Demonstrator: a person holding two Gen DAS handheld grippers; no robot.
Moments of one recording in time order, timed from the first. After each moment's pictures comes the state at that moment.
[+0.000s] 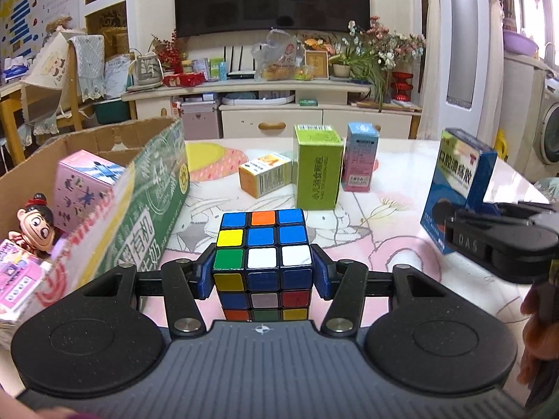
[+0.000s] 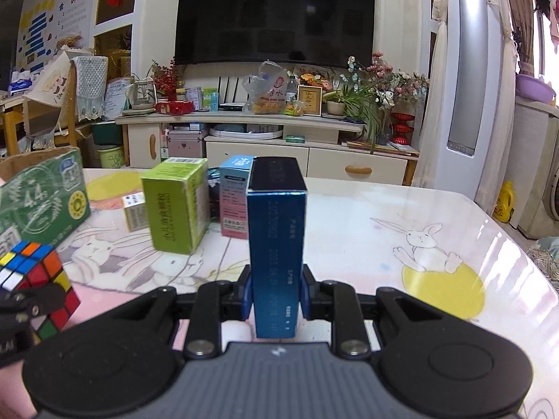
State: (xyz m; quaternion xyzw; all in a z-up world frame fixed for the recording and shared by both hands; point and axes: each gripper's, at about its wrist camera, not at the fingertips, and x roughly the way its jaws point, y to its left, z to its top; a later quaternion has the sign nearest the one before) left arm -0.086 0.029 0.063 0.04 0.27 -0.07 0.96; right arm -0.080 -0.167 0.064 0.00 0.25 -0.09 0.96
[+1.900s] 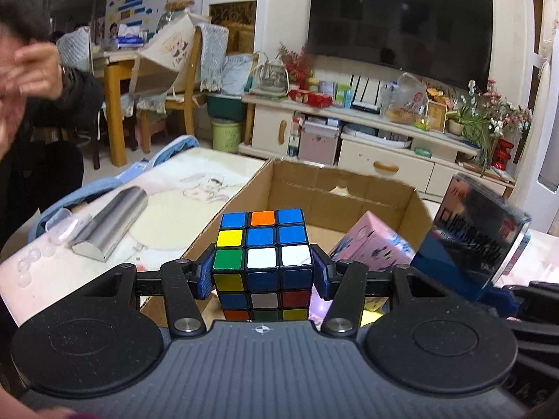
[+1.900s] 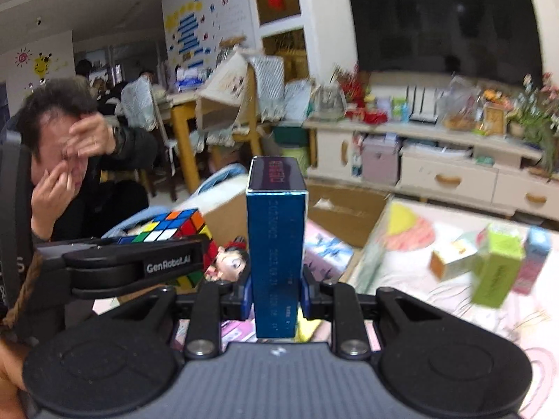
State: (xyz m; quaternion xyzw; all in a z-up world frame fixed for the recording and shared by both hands) left arm -0.070 0.211 0.123 -0.05 0.26 0.09 0.96; right arm -0.060 0.049 0.138 0.03 0.28 0.20 0.94
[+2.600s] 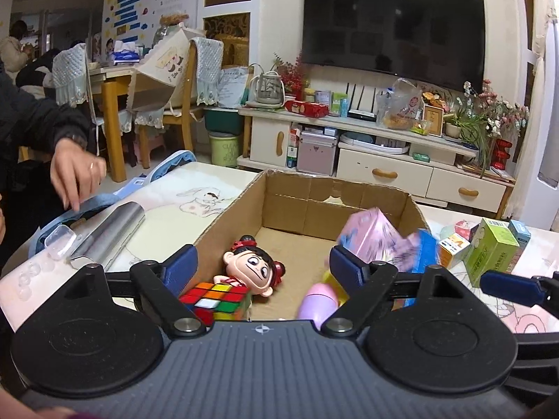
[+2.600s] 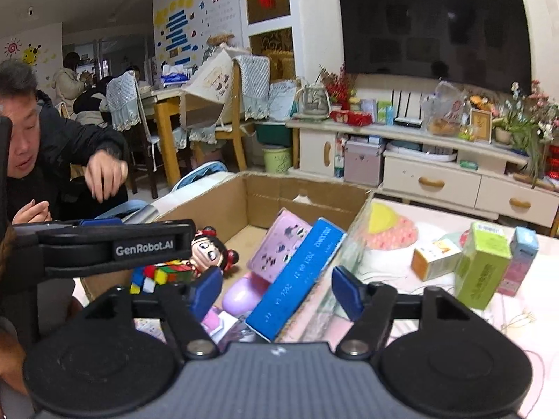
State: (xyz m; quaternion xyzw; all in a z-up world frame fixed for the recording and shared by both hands) left arm -0.082 0.199 0.129 -0.03 0.23 0.09 0.97; right arm -0.070 0.040 0.131 0.00 0.25 0.16 0.96
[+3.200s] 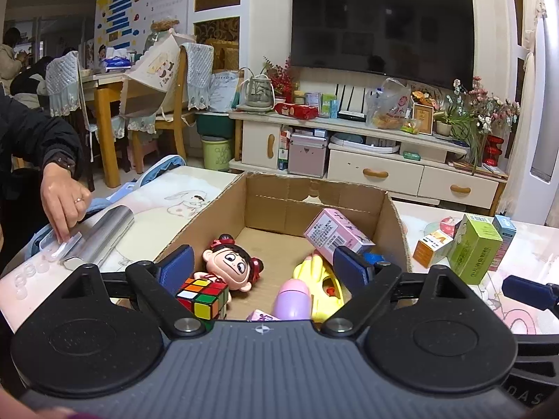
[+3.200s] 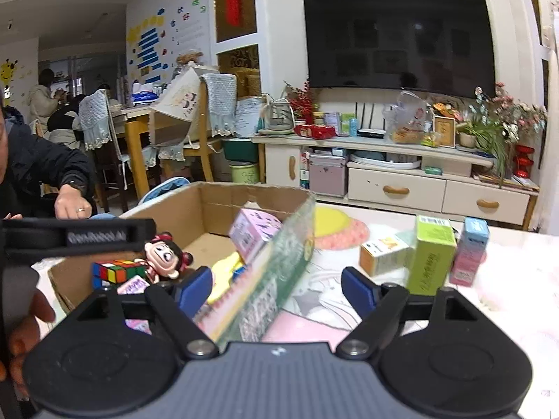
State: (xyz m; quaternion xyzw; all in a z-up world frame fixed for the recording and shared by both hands) left arm -0.085 0.193 0.132 -0.02 0.23 0.08 0.97; right arm -0.084 0.001 0.120 0.02 0.23 0.11 0.97
